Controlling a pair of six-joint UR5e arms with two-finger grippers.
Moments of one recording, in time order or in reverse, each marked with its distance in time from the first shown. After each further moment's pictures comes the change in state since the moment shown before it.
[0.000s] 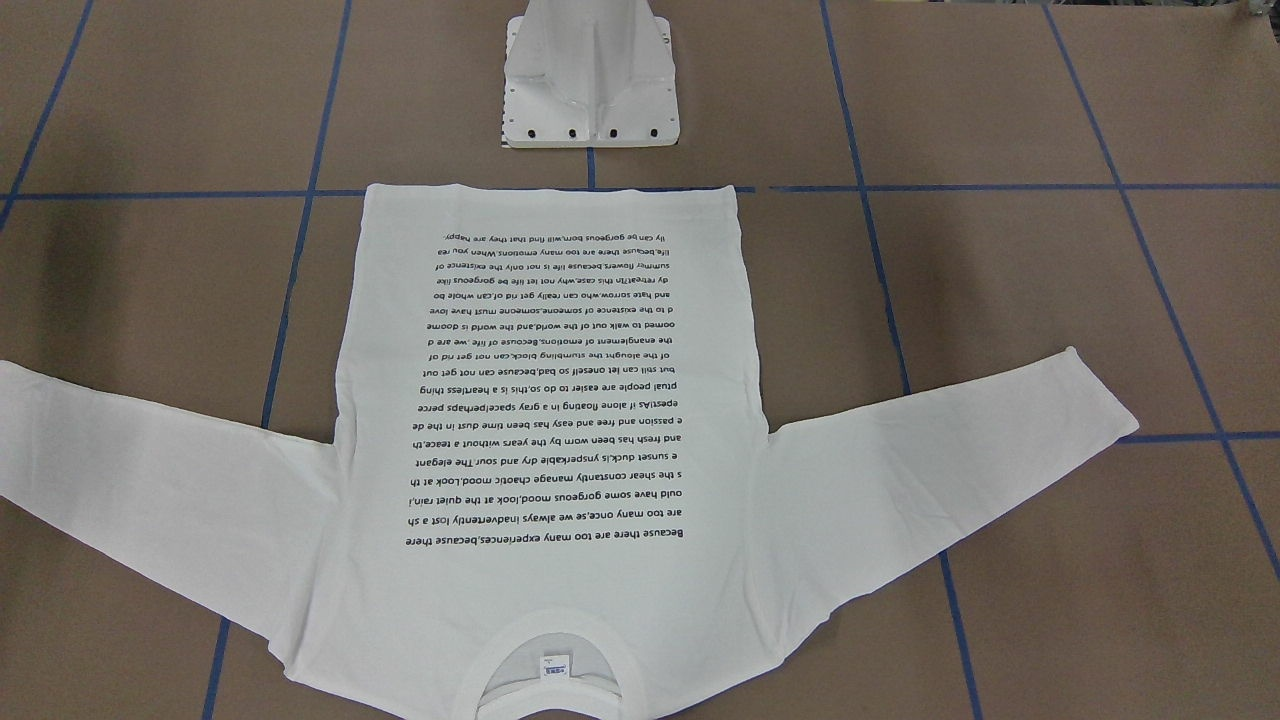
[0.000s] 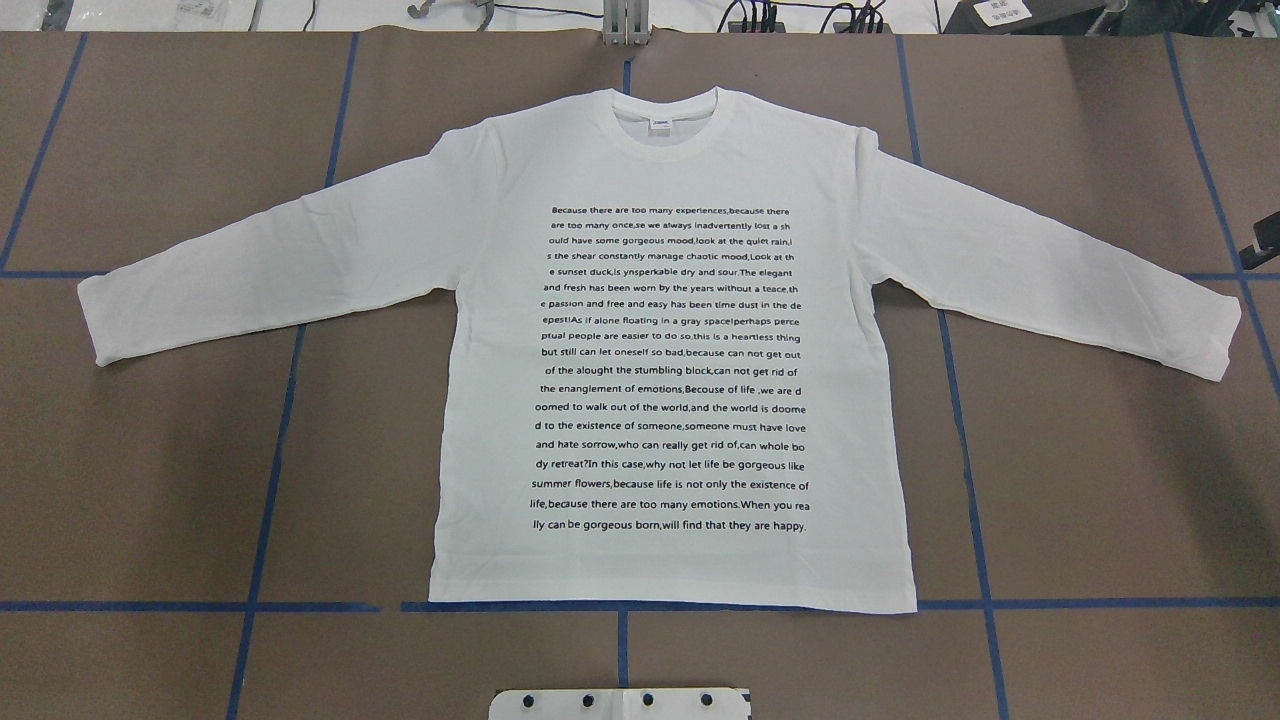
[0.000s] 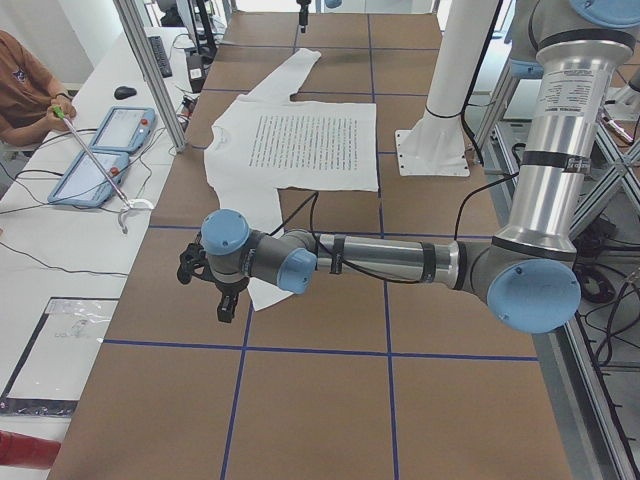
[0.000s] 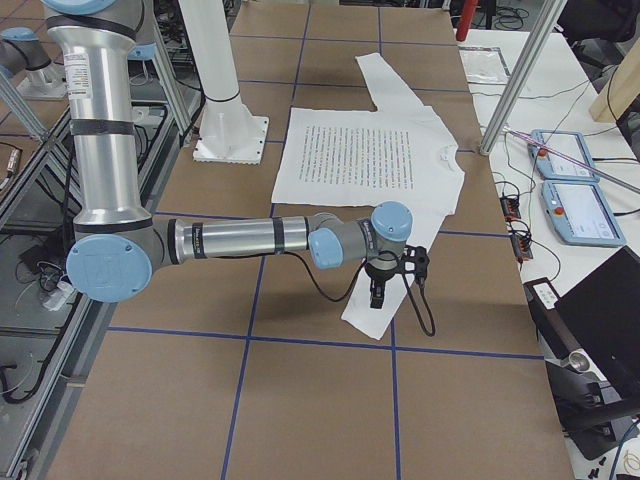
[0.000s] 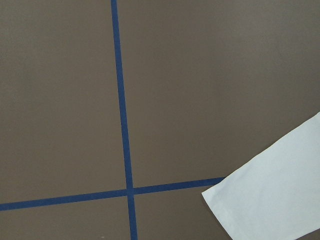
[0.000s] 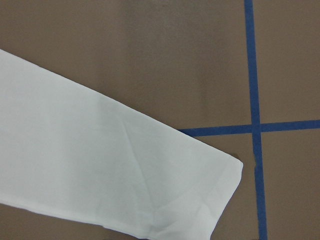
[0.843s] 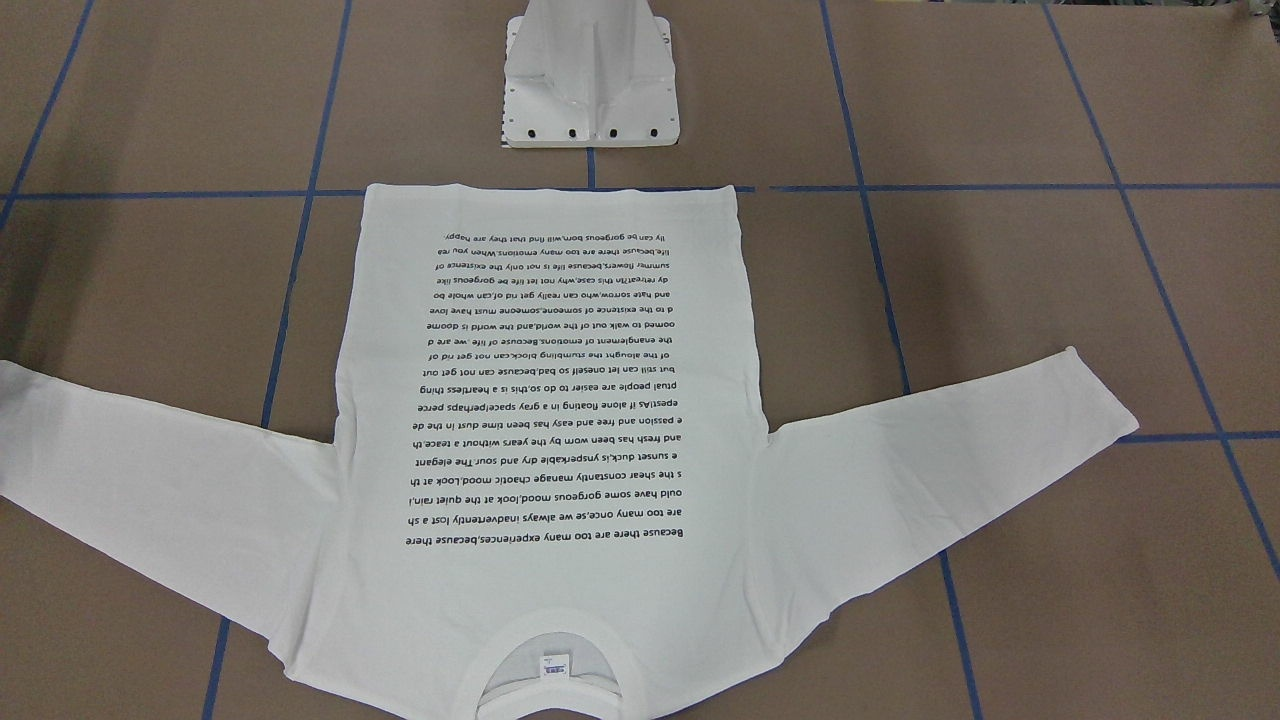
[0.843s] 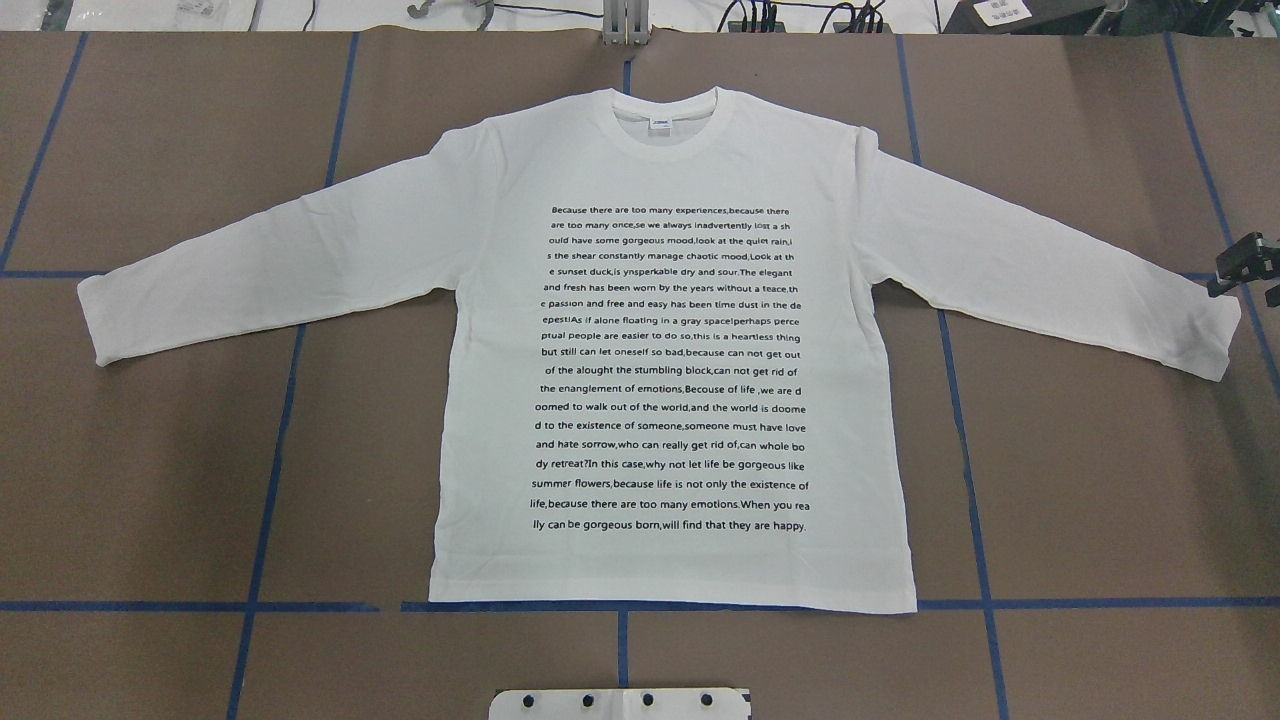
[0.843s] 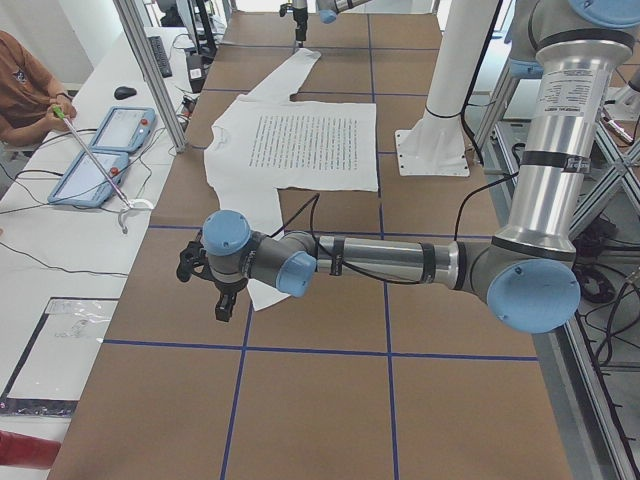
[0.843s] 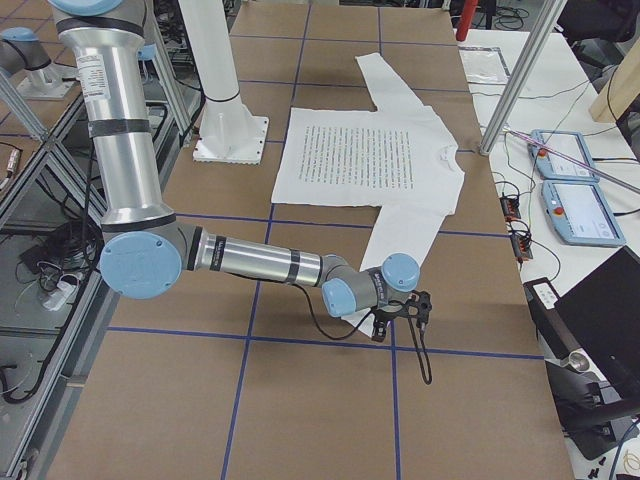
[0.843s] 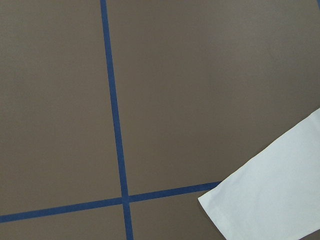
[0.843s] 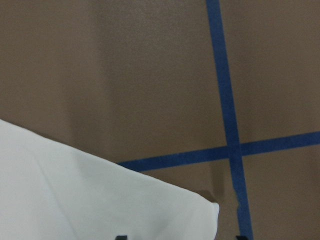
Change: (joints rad) left arm 0.001 0.001 0.010 -0.046 -0.002 0.000; right arm -0.046 0.089 -0.331 0.216 0.000 0.089
